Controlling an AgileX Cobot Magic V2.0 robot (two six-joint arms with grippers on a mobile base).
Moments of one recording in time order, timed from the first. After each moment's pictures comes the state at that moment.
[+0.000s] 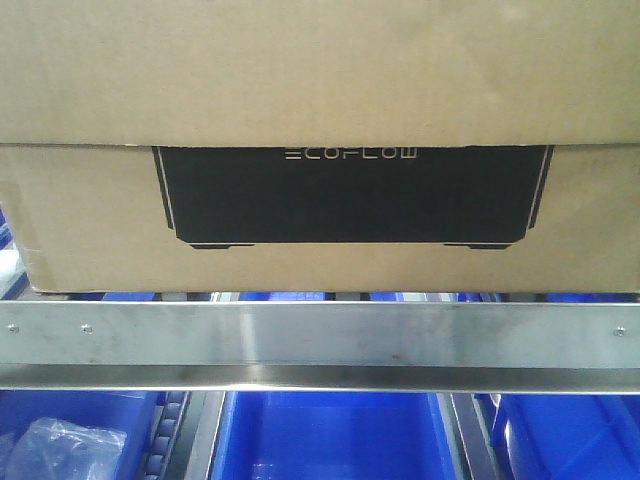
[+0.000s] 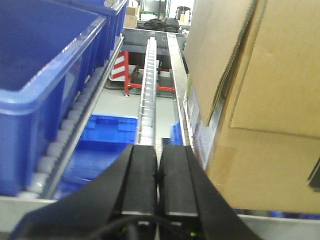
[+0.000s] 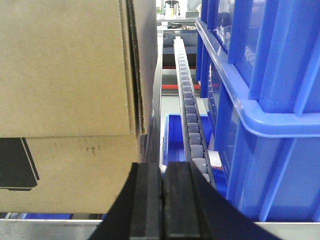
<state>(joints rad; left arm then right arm) -0.10 -0.01 0.03 -0.14 -0.02 0.10 0.00 -0.01 0.03 0.05 0.02 0.03</state>
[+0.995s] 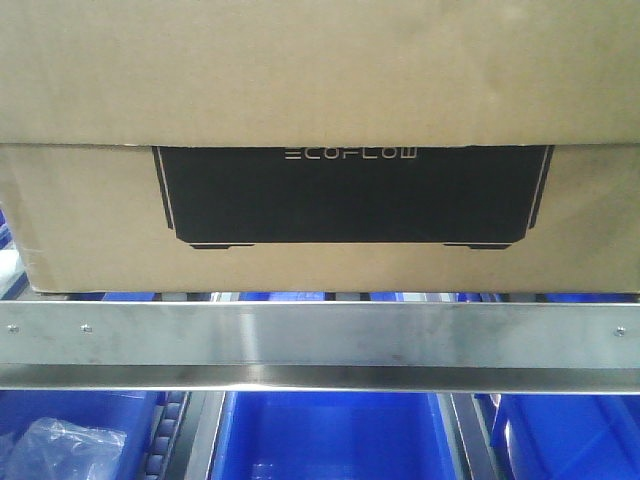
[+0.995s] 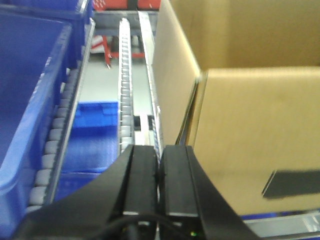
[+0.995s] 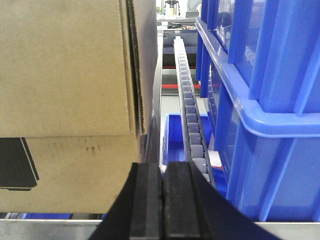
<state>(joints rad) -0.10 0.33 -0.54 -0.21 0.40 0.29 0.00 -0.01 0.03 0.05 0.02 0.03</state>
